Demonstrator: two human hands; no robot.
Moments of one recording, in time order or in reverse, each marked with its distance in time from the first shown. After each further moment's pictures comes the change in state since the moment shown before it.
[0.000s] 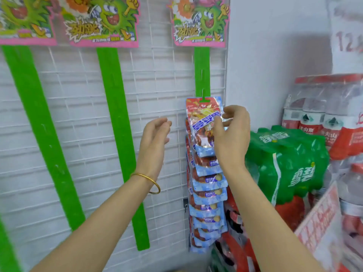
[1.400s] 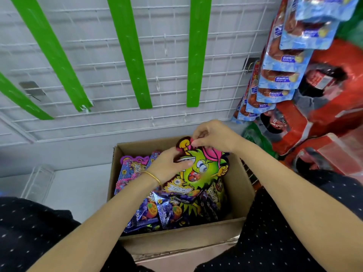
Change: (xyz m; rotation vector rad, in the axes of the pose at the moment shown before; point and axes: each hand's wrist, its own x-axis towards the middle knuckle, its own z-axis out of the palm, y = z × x) left_hand -0.262 -0.206 -0.203 0.428 -0.430 -0.677; right_hand -0.314 0.076 0.033 -0.019 -1.525 0.347
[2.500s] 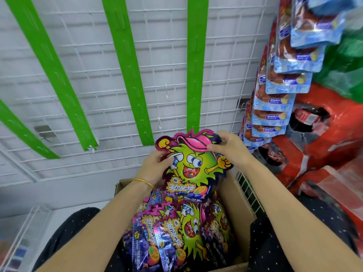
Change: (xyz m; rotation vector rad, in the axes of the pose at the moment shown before) left_hand 0.038 0.039 -0.048 -0.308 0.320 -0.022; right_hand 0.015 0.007 -0.042 0.390 0.382 -0.048
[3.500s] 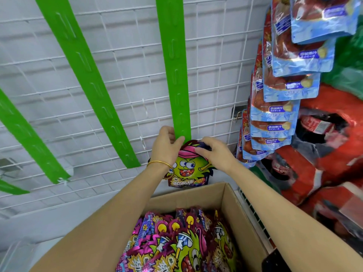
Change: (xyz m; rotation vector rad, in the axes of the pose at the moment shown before) left_hand 0.100 0.049 0.063 0.427 0.156 0.278; right_hand 0.078 0.048 -0.002 -0.257 0.028 -0.090
